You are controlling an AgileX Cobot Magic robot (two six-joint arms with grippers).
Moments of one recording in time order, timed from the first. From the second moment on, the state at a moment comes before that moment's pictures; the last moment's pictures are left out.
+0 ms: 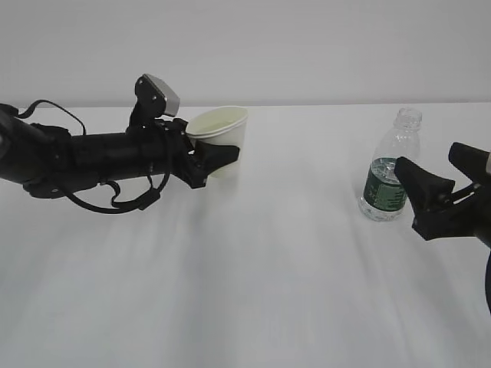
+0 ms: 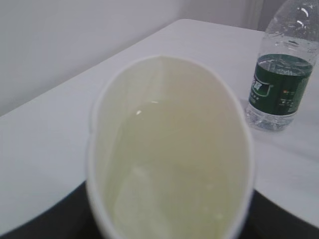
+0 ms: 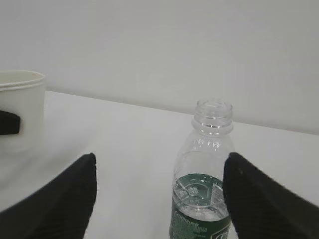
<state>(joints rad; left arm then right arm) -0.32 2.16 -1.15 0.96 -0.90 -0.55 0.18 1.55 -0.22 -0.14 -1.14 -0.05</state>
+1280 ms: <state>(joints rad) -0.20 2.16 -0.97 0.82 -0.98 -0.39 0.18 1.55 -0.21 -0.14 -1.14 -0.05</state>
